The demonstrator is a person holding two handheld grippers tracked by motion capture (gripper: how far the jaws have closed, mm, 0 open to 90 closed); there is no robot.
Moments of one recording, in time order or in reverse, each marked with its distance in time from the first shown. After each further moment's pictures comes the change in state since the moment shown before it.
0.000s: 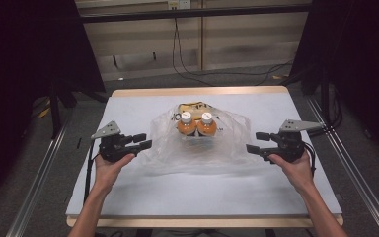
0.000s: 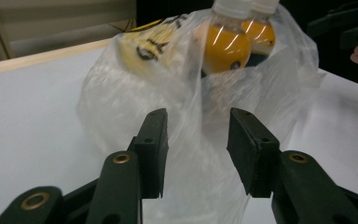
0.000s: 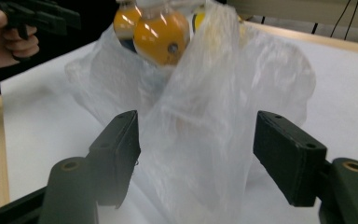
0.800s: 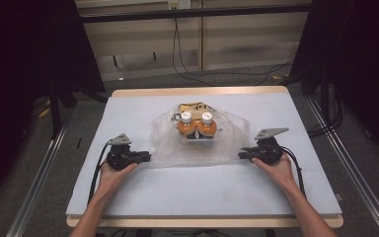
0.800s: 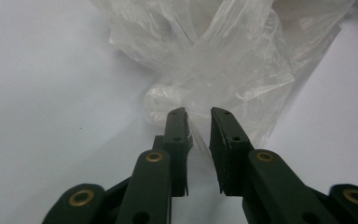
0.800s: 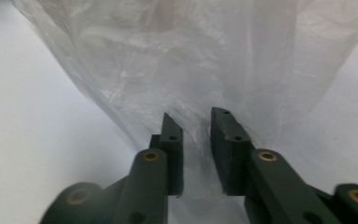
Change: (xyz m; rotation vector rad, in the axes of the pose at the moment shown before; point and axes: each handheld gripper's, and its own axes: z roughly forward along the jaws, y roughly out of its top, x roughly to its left) left arm 0.030 -0.060 0.017 0.231 0.042 -0.070; right arm -0.025 -0.049 0.065 0.252 -0.033 -0.024
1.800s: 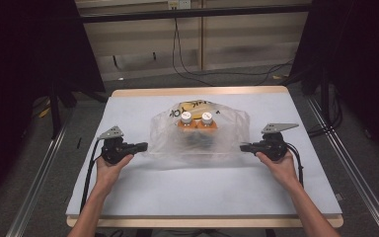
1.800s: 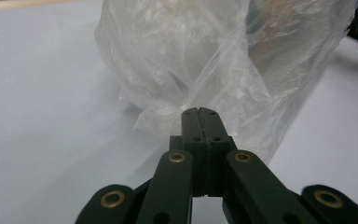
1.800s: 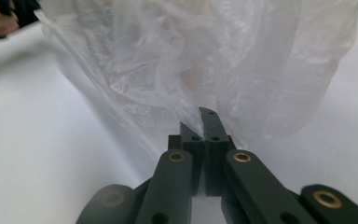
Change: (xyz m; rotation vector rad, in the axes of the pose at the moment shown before) left arm -0.001 0.019 -0.012 -0.097 -0.012 0.005; right arm 0.005 0.014 -0.017 -0.096 0.042 0.045
